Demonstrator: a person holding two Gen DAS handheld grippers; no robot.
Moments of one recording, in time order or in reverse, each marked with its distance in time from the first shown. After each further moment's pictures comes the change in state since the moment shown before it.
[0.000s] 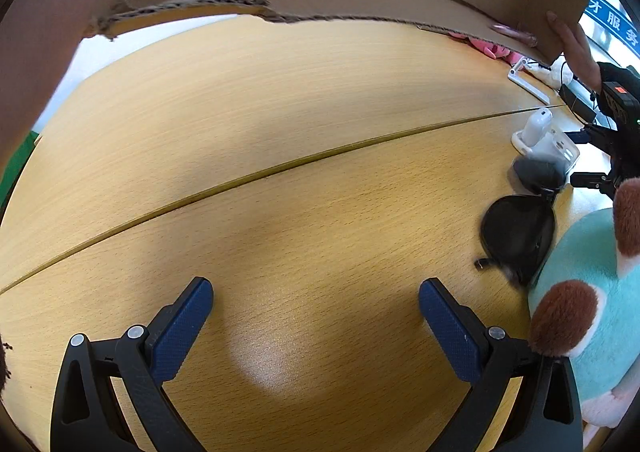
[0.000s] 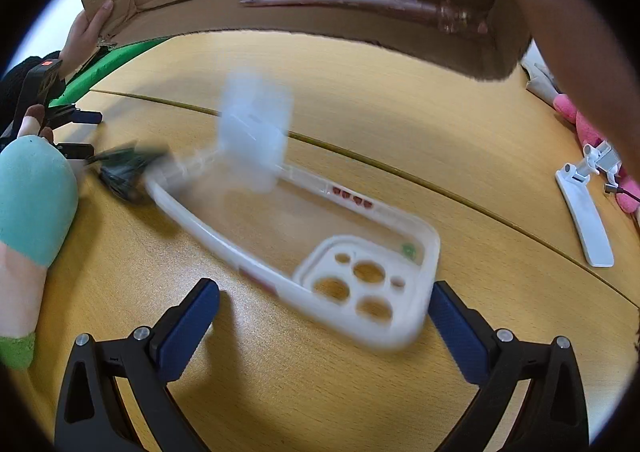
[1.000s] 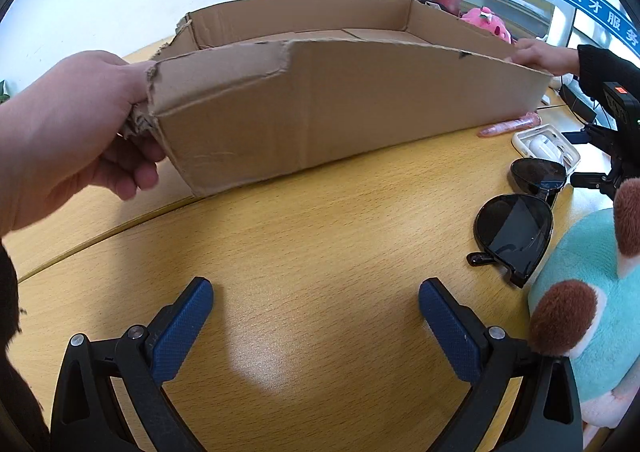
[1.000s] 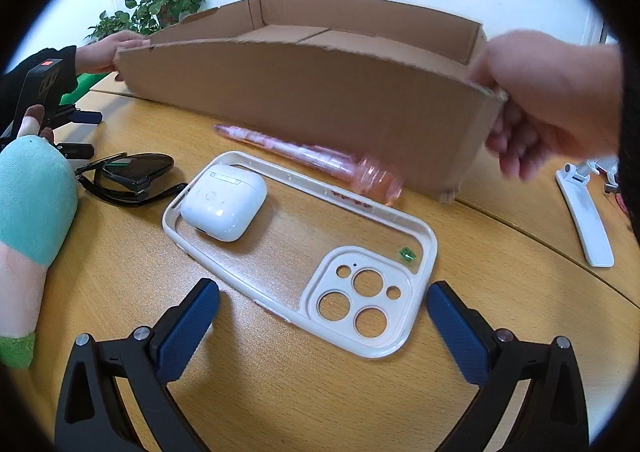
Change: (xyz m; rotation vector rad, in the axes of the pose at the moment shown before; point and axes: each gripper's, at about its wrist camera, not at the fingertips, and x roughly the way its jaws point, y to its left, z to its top) left arm 0.000 -0.003 -0.005 0.004 -0.002 0.001; right arm -0.001 -0.002 0.001 -0.001 0.001 0.001
